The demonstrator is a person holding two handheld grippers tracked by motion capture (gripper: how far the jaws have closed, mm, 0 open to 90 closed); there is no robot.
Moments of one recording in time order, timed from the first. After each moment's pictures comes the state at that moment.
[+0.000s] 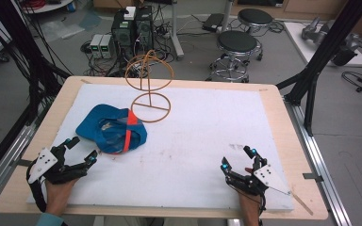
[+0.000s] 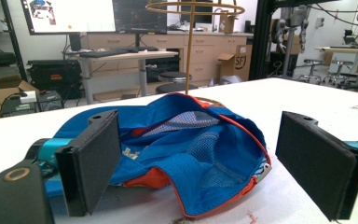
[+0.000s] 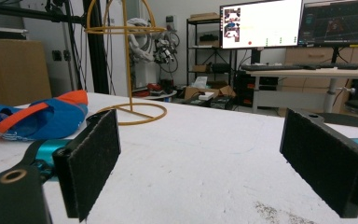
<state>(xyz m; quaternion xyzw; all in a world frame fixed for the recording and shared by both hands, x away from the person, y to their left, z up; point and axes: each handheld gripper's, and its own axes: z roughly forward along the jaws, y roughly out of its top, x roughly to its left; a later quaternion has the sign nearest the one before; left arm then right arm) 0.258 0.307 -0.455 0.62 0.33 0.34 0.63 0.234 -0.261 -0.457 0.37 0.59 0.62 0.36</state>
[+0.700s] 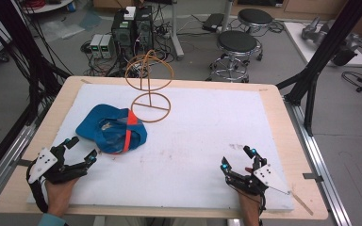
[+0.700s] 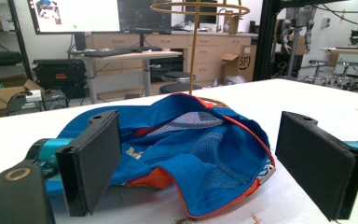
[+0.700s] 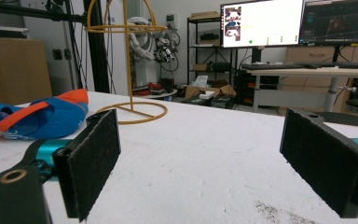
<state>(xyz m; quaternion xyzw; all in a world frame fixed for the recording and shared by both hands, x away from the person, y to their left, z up) 0.258 0.306 -0.455 0.61 0.34 0.34 0.63 0.235 -0.261 -0.457 0.36 0.59 0.62 0.36</state>
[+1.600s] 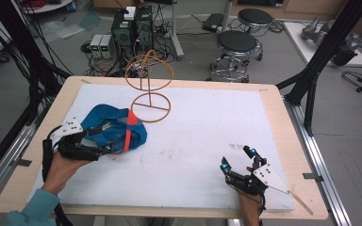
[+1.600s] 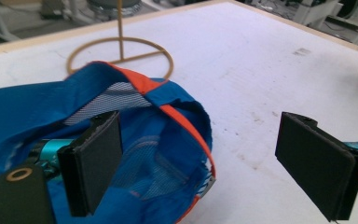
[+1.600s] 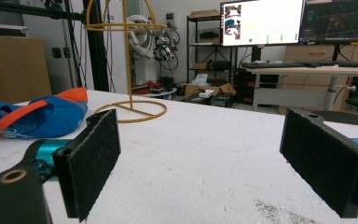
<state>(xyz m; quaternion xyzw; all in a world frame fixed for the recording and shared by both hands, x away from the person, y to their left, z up) 0.315 0.262 -0.389 0.77 0.34 0.14 0.52 0.235 -0.261 -0.457 0.37 0.59 0.62 0.36</state>
